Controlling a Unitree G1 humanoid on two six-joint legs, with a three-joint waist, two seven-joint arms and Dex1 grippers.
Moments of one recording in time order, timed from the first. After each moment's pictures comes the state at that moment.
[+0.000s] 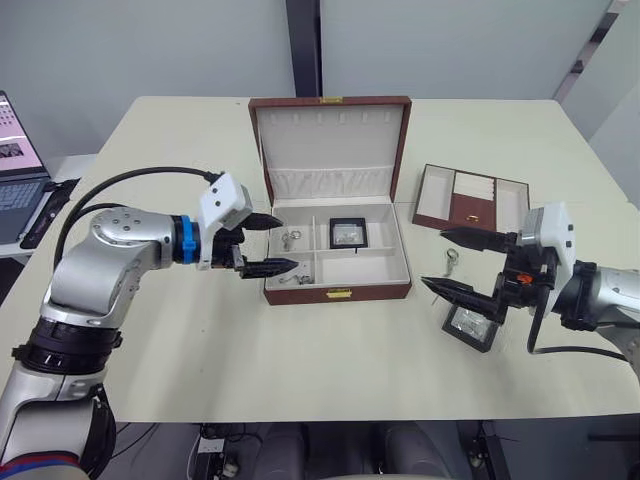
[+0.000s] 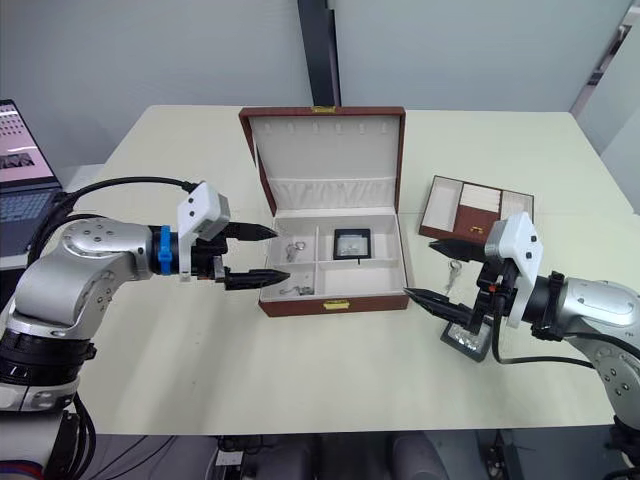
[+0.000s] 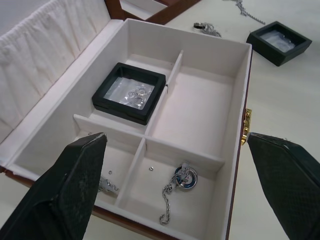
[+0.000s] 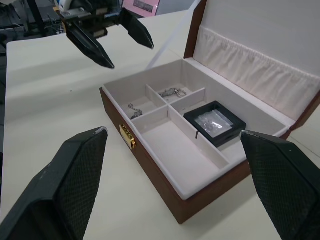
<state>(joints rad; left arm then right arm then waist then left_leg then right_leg) -0.55 0.87 -0.02 -0.11 -0.48 0.65 -1.13 -0.15 -0.84 -0.26 -0.59 0.77 0.71 0.84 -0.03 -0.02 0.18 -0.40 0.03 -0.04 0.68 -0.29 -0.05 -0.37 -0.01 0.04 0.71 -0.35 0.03</state>
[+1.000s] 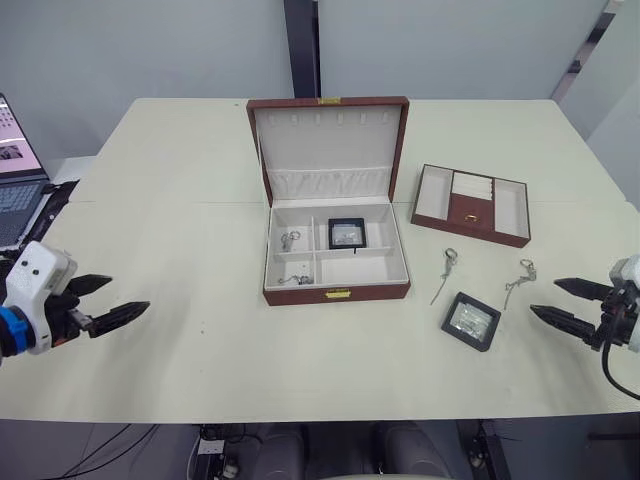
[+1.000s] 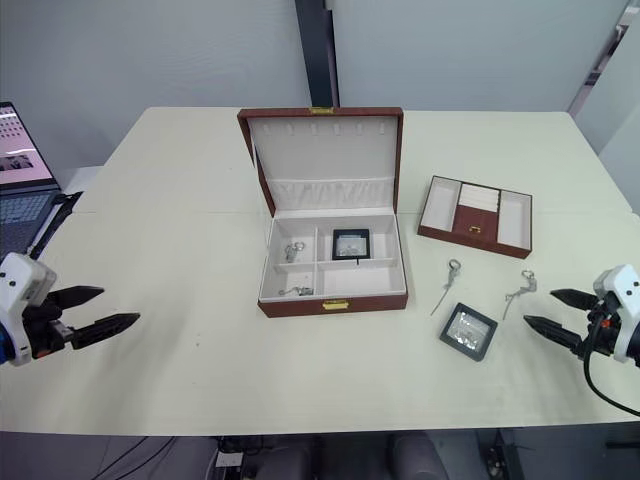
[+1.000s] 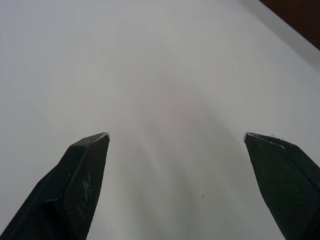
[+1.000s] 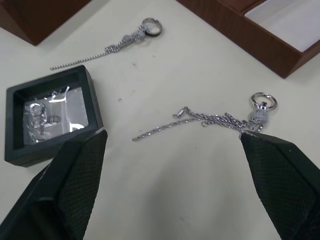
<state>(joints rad) 0.15 1.02 0.58 -0.01 -0.41 0.55 -1.05 0.07 -0.96 -0.41 0.13 0.45 0.35 1.12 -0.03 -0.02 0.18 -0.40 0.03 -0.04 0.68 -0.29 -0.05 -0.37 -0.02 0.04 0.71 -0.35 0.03</state>
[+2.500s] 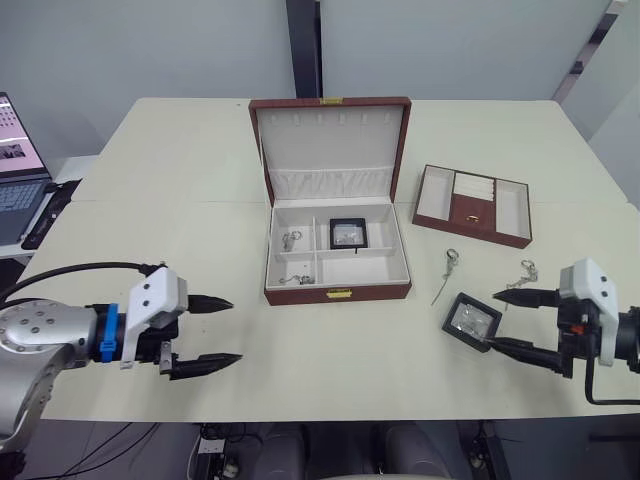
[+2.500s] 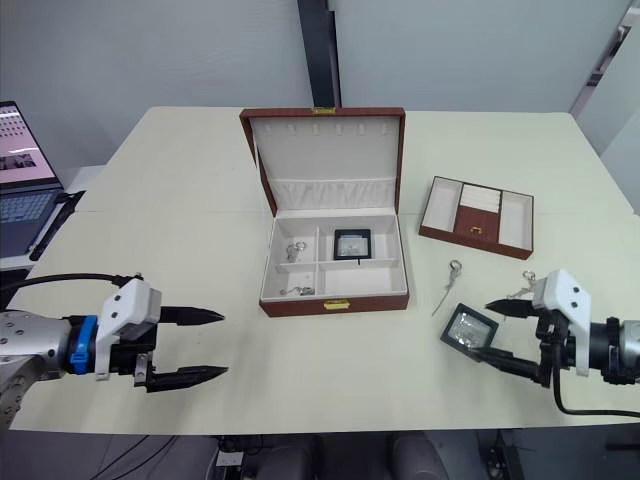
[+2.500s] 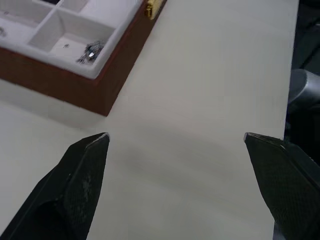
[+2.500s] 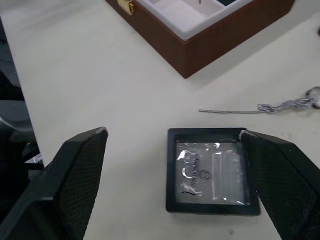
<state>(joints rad) 0.09 1.02 0.28 -0.39 -0.51 0.45 -1.28 0.20 -0.99 -0.40 -0.51 0.61 0.64 1.12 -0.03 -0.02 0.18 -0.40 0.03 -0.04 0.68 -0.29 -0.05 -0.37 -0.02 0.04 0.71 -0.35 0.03</state>
